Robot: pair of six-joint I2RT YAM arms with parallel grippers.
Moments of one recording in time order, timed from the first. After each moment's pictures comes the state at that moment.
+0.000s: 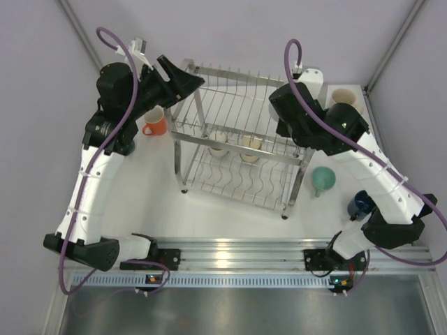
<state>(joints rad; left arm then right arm) -0.28 1.29 1.69 -0.50 0.35 -0.76 0.89 1.50 2.04 -1.29 0.71 0.69</state>
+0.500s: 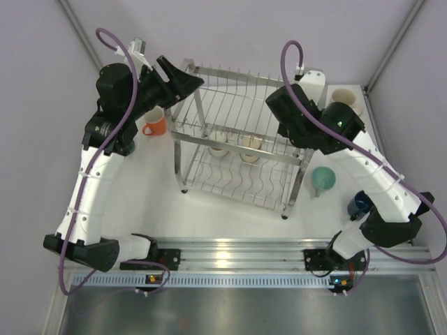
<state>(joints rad) -0.28 1.28 1.68 -0.50 0.35 -0.76 0.89 1.51 2.04 -1.36 0.78 0.76</state>
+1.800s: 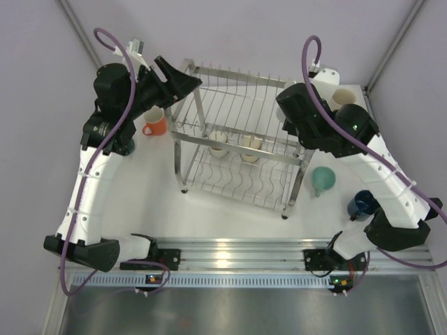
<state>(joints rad) -0.25 1.28 1.68 -0.50 0.39 -0.75 0.89 1.48 2.05 -1.35 0.81 0.81</state>
